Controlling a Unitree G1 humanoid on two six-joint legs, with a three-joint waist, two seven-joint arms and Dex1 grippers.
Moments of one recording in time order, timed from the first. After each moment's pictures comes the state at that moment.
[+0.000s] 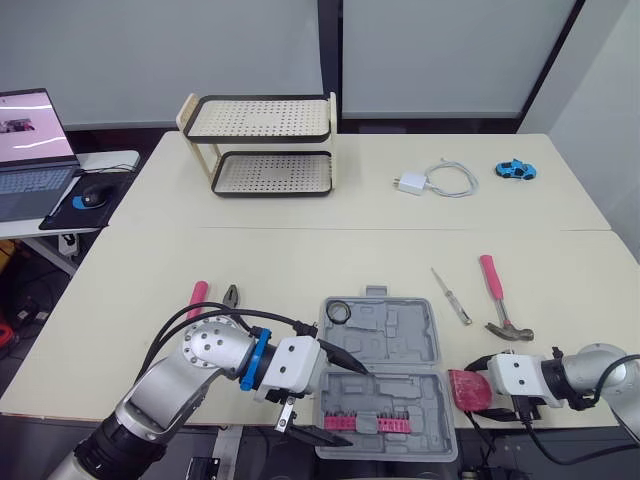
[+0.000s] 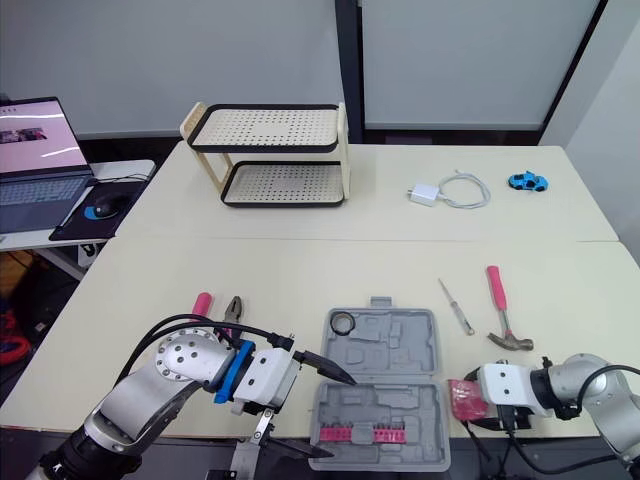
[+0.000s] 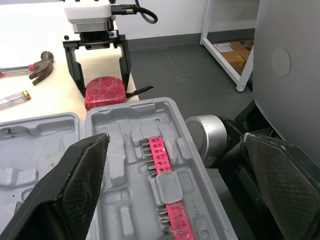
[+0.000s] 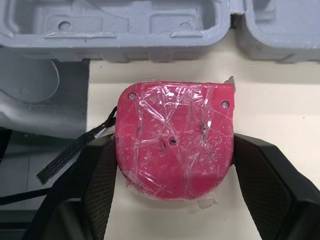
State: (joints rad) left arm -0.17 0.73 -0.36 -0.47 -0.35 0.25 -1.32; right arm 0.12 -1.02 0.13 -0.03 0.03 -0.13 1.19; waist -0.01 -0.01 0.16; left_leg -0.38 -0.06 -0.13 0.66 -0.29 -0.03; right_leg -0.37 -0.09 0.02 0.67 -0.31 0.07
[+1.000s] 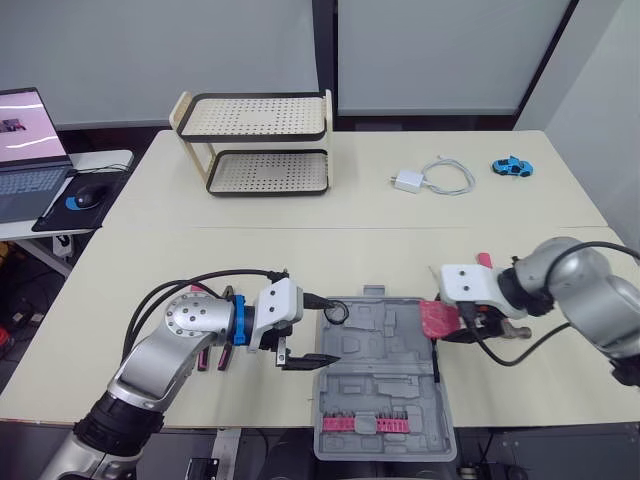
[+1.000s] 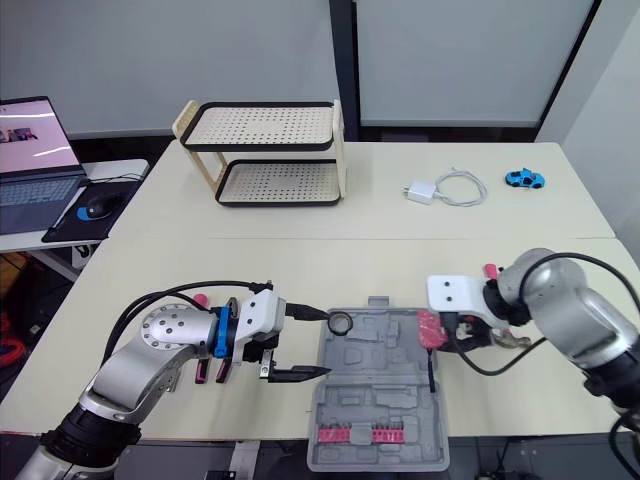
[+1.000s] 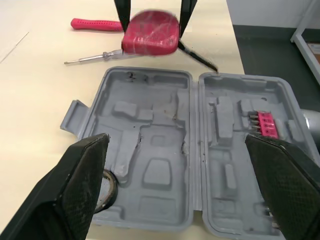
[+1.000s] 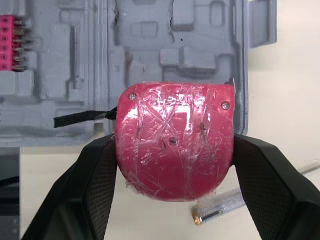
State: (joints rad) left arm -0.24 0.70 -0.23 -0.30 -0.33 0.31 -1.14; right arm -0.61 -0.97 0.50 -0.24 -0.03 0.61 1.33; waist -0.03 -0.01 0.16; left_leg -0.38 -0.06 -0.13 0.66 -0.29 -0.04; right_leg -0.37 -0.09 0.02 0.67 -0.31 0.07
